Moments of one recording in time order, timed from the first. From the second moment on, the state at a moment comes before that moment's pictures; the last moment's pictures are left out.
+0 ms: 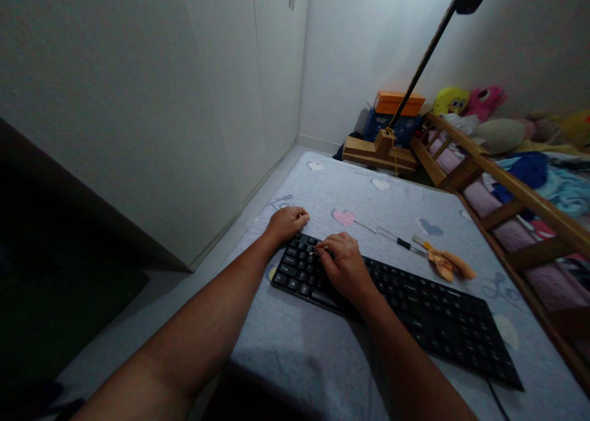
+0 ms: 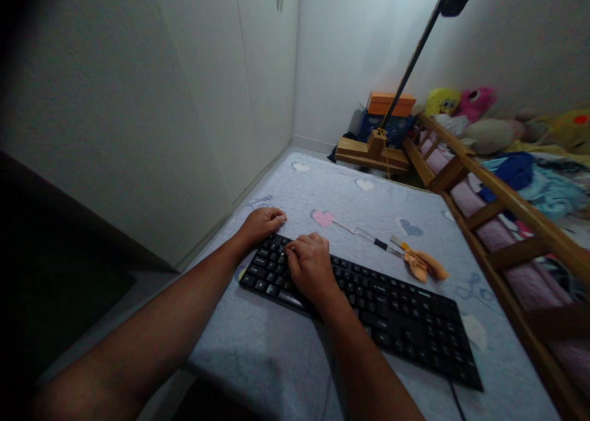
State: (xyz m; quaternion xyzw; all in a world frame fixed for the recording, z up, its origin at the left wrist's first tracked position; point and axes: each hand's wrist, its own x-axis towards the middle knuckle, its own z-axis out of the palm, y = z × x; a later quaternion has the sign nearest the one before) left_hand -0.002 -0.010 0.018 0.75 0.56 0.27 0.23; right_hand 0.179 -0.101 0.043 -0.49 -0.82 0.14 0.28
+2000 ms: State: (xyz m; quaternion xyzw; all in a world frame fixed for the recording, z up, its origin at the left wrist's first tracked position) left_hand -0.002 -0.010 0.019 0.75 0.56 0.27 0.23; right_hand 0.178 -0.104 0.047 -0.49 -0.82 0.13 0.28
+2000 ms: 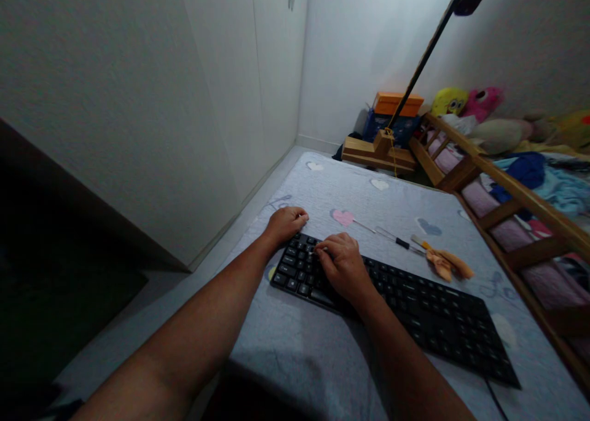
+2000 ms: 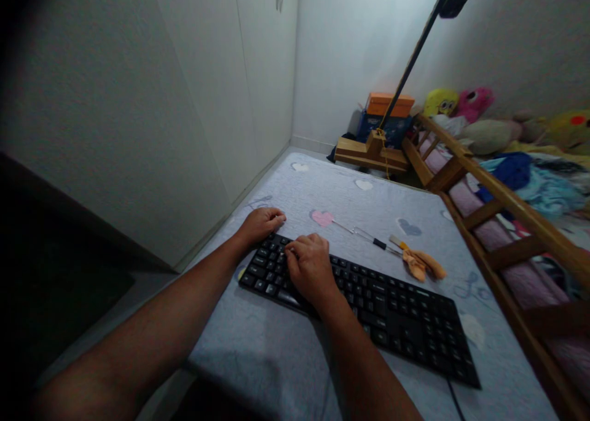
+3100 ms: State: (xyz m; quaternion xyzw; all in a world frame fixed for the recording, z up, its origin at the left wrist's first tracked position) left_hand -0.002 -0.011 0.019 0.75 0.56 0.27 0.23; right_hand 0.181 -0.108 0.048 -0.46 -0.83 0.16 0.28
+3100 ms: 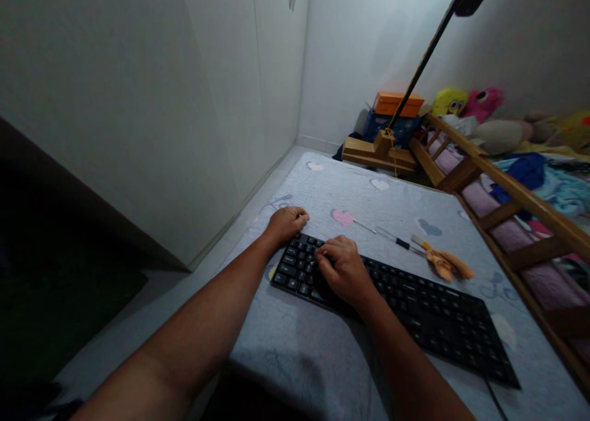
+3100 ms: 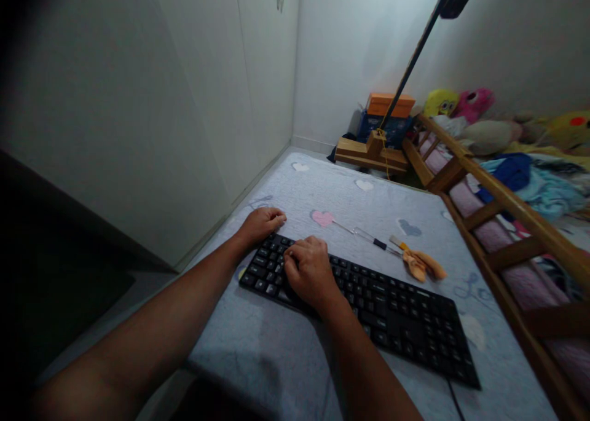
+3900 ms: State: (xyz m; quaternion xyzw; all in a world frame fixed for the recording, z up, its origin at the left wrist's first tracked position) left_hand -0.002 -0.010 0.017 0.75 0.56 0.27 0.23; right_hand 0.173 -0.105 0.044 -0.48 -0.82 0.16 0.29
